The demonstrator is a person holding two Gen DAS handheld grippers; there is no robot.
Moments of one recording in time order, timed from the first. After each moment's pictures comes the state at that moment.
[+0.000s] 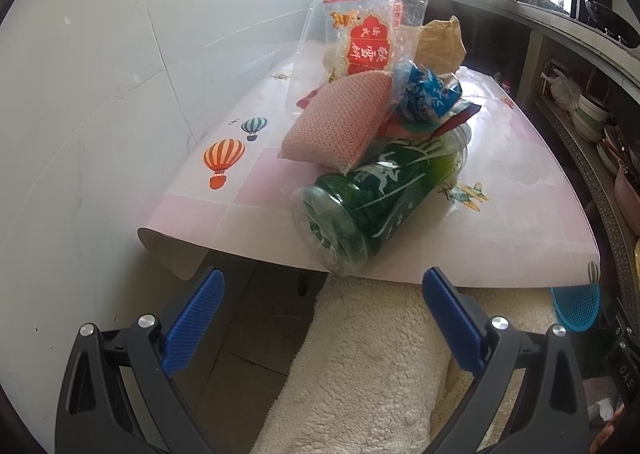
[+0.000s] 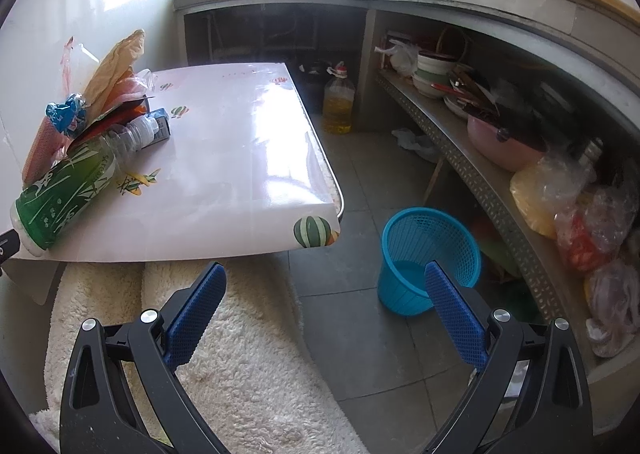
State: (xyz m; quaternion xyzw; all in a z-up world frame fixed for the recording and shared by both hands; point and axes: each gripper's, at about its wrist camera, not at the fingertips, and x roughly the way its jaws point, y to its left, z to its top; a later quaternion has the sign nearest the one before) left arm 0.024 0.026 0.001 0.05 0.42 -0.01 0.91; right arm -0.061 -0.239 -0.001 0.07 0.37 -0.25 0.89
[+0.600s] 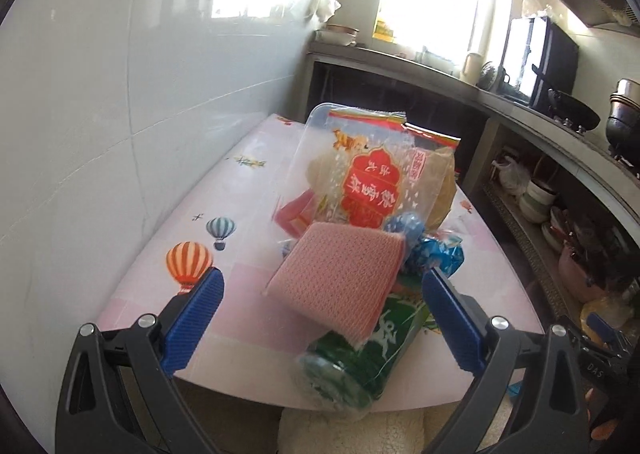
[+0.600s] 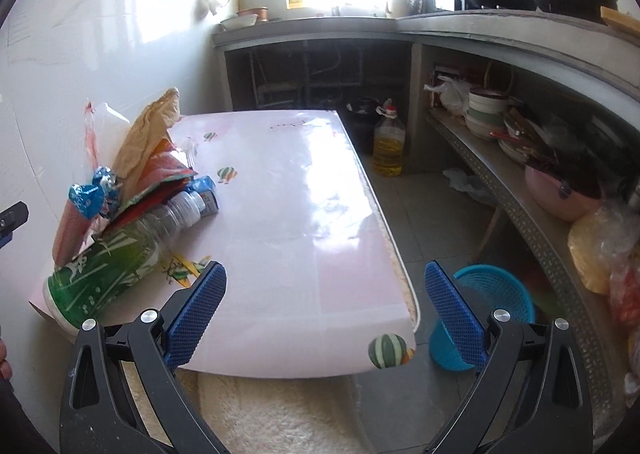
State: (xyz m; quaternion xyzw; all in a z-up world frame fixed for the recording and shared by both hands) left arm 0.096 0.074 0.043 -0.05 0.30 -0.14 0.94; right arm 0.000 -0.249 0.031 0.10 0.31 -0.16 0.93
